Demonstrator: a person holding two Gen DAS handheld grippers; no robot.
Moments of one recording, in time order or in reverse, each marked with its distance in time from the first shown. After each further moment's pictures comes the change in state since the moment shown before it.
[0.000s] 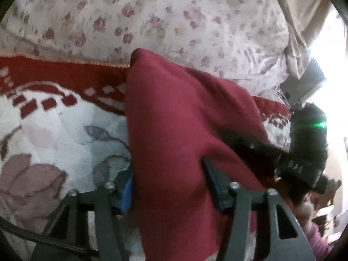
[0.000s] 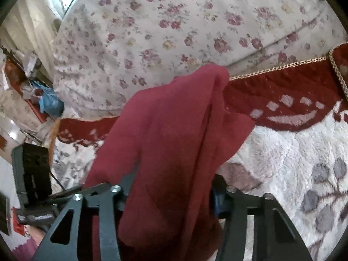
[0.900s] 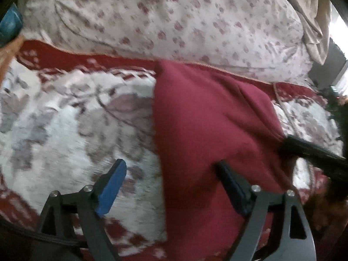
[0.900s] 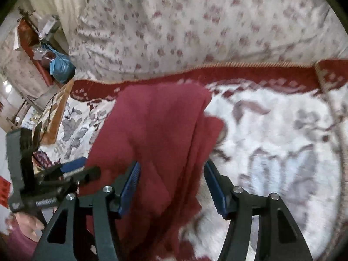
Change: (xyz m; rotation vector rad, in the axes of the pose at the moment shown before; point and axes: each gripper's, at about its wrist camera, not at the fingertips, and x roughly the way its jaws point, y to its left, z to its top) left arm -0.124 -0.001 -0.099 0.023 -0.074 0.376; right arm -0.081 0.096 -0.097 -0.179 0.049 -0.110
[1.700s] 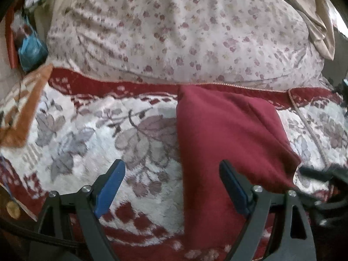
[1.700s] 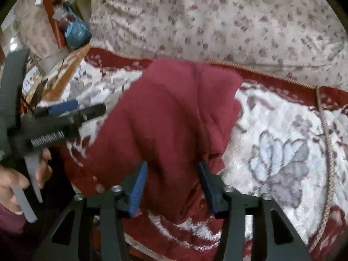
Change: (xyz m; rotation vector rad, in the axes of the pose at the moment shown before) left arm -0.044 -0.017 -0.011 0.063 -0.148 0.193; right arm -0.021 0.057 -0.046 -0.216 0.038 -0.080
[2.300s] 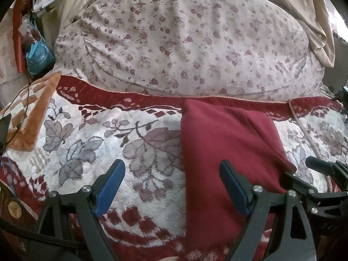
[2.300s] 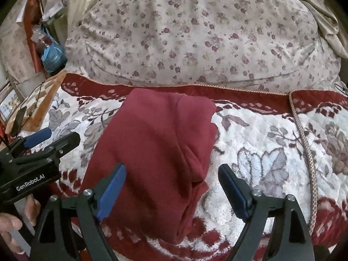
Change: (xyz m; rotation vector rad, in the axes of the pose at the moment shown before) left arm -0.017 0.004 0.004 -0.029 -0.064 0.022; right arm -0.007 0.005 0.022 0.102 -0.102 -0.154
